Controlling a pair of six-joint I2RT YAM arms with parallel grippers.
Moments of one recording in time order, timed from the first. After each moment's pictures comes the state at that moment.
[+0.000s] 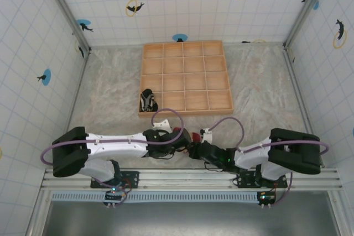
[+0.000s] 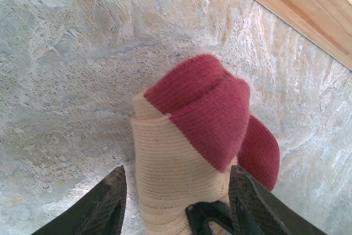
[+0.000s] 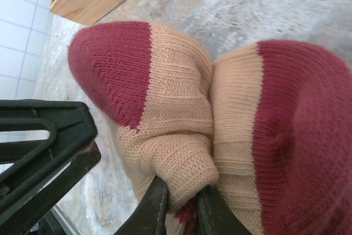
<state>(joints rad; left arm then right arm) -1.28 1.39 0.74 -0.46 -0.36 -1.60 1.34 1.45 0.26 0.53 0.33 1.29</state>
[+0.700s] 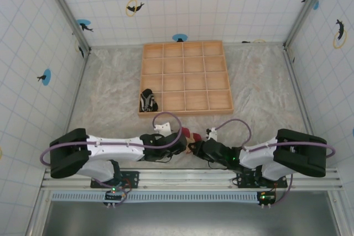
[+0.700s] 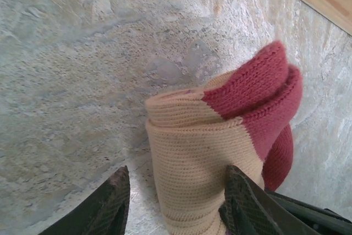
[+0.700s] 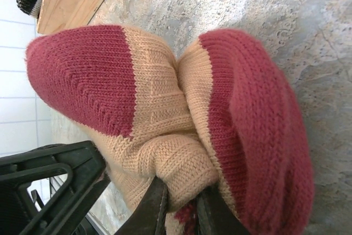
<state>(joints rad) -1.28 1.37 0.61 -0.25 -0.30 -1.48 1.27 1.40 0.19 0.56 0.21 1.44</state>
